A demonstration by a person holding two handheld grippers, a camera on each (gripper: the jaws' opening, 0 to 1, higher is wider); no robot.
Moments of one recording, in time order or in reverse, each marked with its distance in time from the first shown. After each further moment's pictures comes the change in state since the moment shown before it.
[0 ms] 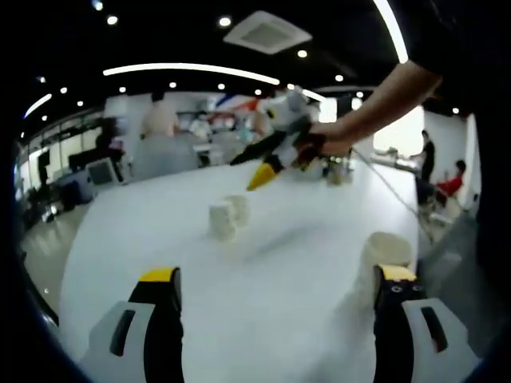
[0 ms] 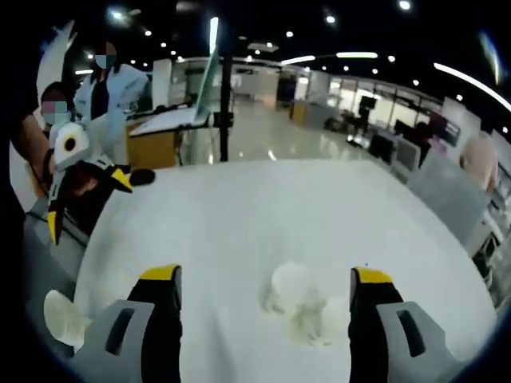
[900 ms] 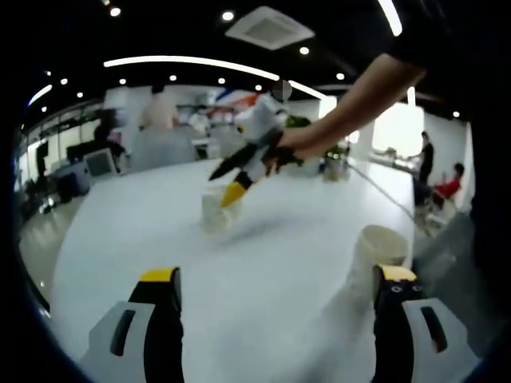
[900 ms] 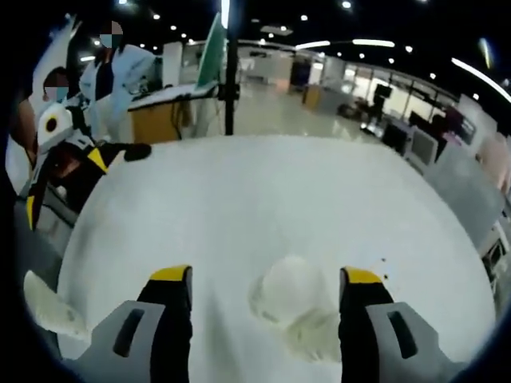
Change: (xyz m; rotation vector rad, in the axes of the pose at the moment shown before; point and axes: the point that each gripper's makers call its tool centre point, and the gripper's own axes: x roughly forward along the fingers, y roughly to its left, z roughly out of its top) left arm 0.001 -0.011 -0.015 -0.033 0.015 -0.010; right arm 0.048 -0.004 -0.031 -0.006 0.094 0.053
